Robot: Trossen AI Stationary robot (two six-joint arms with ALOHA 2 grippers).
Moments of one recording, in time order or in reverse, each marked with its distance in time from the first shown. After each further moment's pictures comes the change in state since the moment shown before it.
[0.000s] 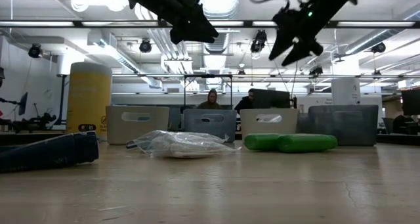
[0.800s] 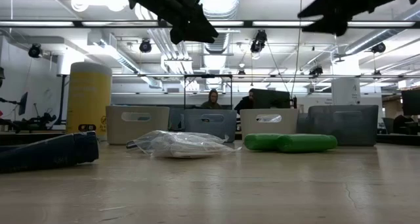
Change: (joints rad) left arm 0.000 0.000 0.000 -0.001 0.000 0.000; right arm 0.052 -0.568 -0.328 0.264 -0.158 -0.232
